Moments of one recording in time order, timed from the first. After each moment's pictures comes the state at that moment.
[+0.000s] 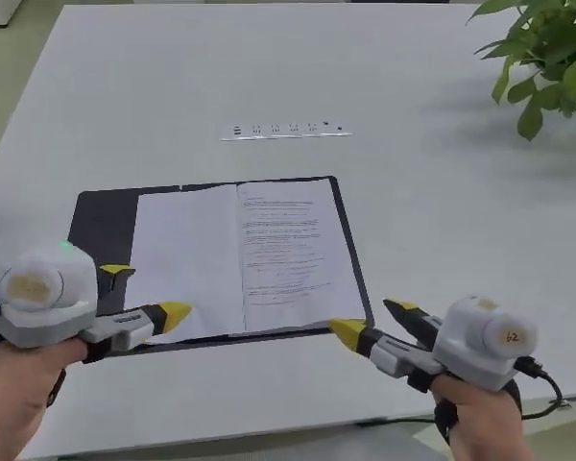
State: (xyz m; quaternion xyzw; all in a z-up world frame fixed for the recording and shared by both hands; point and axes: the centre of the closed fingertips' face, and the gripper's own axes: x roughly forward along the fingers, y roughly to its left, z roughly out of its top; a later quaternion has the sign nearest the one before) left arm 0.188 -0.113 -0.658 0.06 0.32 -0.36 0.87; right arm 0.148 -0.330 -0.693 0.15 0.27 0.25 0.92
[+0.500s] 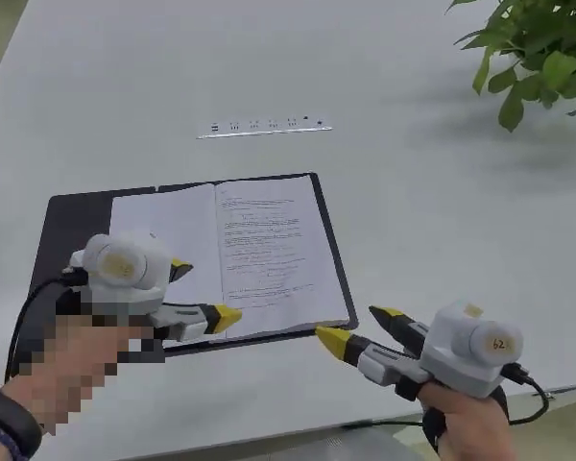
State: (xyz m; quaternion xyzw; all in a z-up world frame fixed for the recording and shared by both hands) left arm 0.205 -0.200 -0.689 0.09 0.34 -0.44 0.82; right arm 0.144 -0.337 -0.702 0.16 0.28 0.25 0.91
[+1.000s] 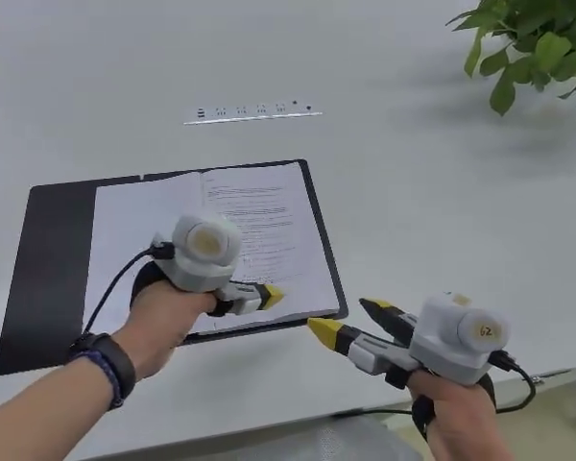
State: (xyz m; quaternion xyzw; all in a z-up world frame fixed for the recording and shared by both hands) left arm 0.223 -0.278 -0.734 0.13 0.34 -0.46 0.81; right arm 0.147 -0.342 -0.712 0.17 0.29 0.24 0.91
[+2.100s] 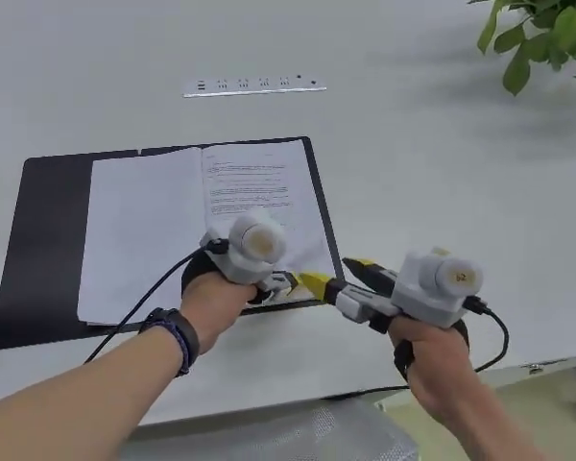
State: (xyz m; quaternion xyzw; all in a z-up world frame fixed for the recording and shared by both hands) left arm 0.228 -0.303 -0.780 0.16 0.35 -0.45 0.81; right arm 0.208 -0.332 -0.731 0.18 0.29 0.26 0.90
